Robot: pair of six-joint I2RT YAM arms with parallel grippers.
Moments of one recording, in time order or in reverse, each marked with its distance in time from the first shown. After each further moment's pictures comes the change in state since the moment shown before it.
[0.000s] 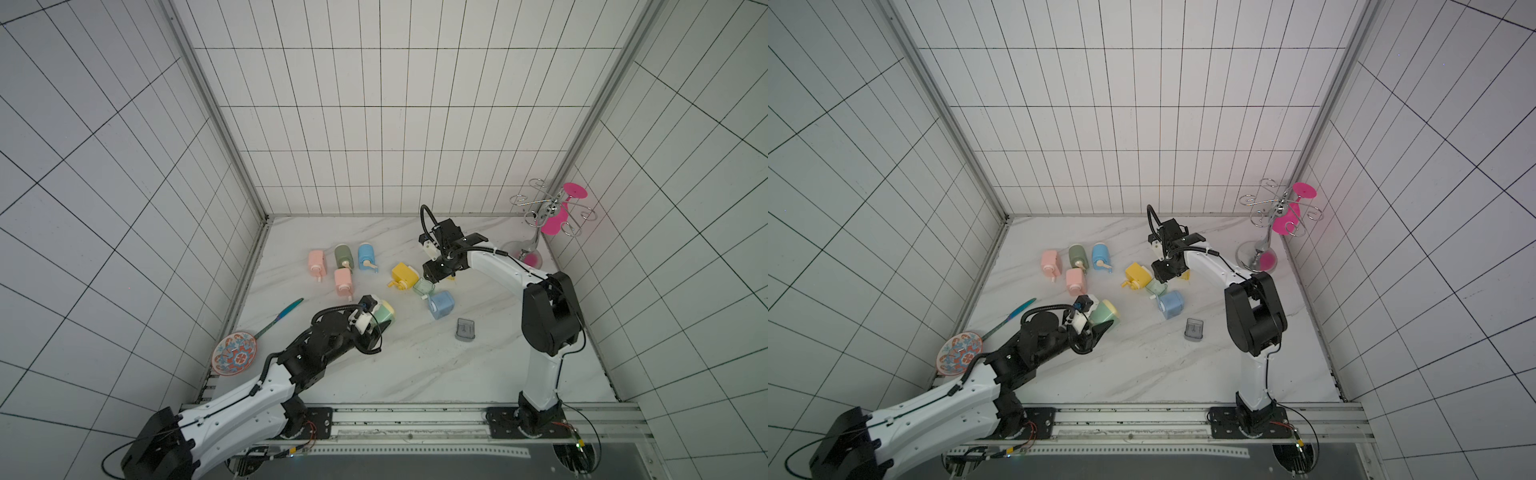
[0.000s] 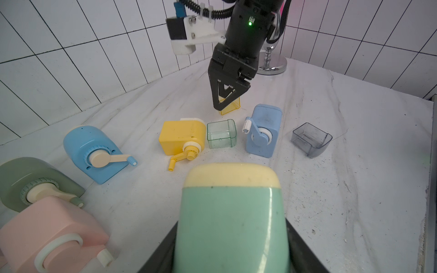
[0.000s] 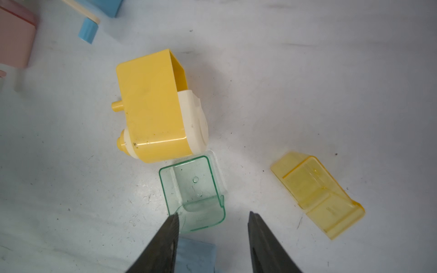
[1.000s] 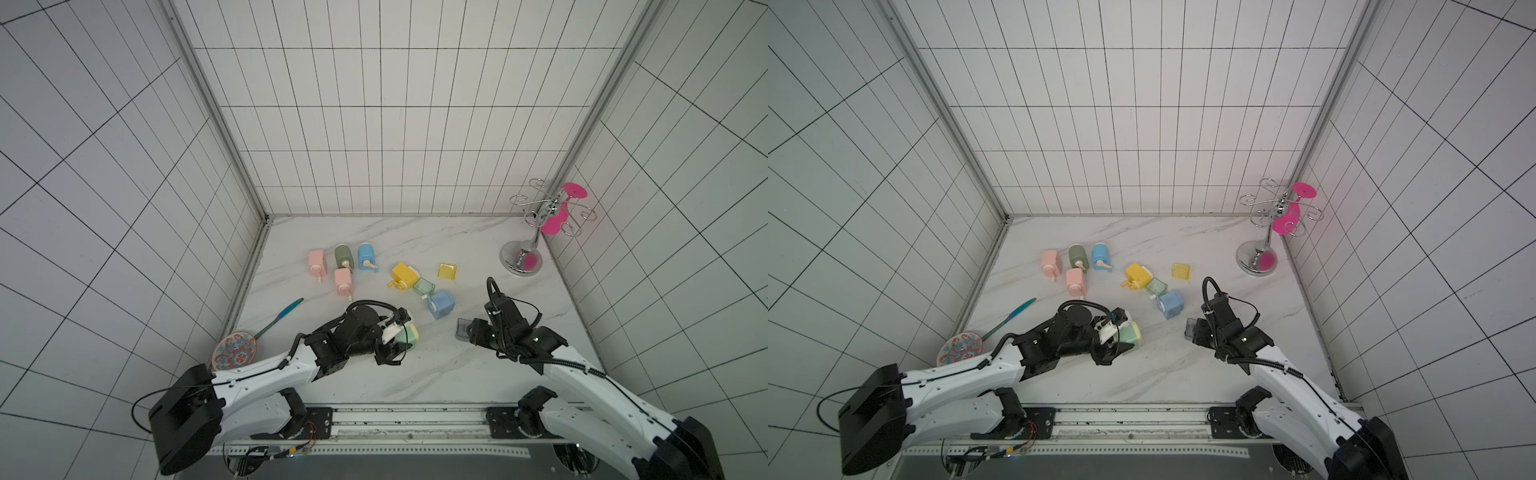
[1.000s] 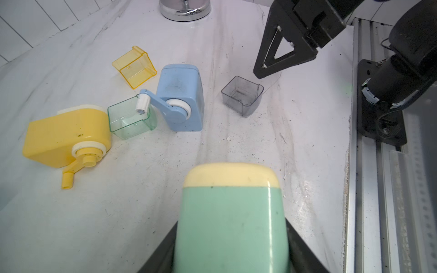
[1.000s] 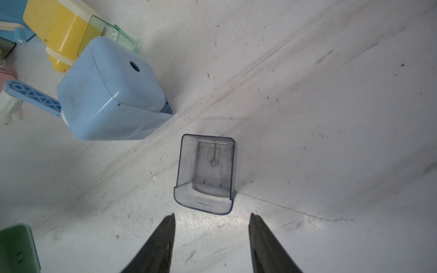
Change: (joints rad) left arm -0.125 0.248 0.152 -0.145 0.146 0.105; right arm 0.043 -1.035 -1.005 0.172 0.179 0.806
